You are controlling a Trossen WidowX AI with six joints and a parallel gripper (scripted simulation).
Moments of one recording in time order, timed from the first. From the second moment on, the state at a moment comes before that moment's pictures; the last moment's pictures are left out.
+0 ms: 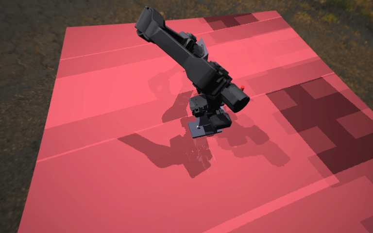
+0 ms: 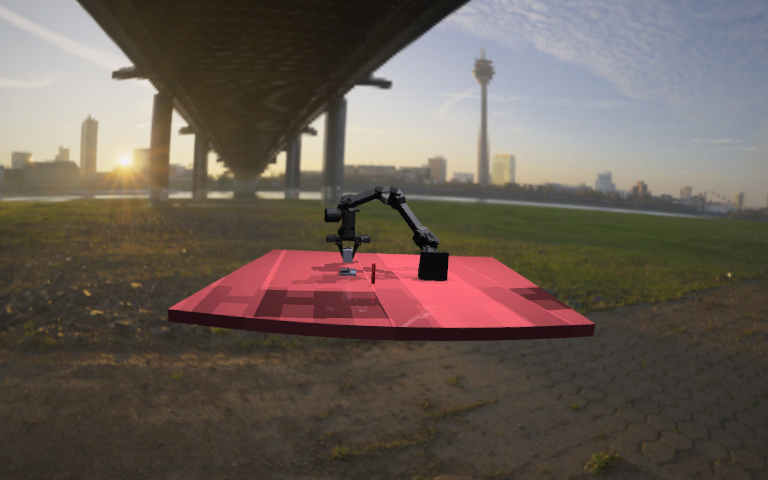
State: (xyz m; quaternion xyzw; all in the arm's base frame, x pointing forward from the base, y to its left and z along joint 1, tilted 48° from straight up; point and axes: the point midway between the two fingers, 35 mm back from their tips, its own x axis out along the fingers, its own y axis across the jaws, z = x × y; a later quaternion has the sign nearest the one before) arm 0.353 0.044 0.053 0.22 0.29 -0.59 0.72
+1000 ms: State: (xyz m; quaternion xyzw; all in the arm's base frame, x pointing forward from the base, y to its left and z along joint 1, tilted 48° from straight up) arm 0.353 0.033 0.058 0.23 0.28 -0.59 0.72
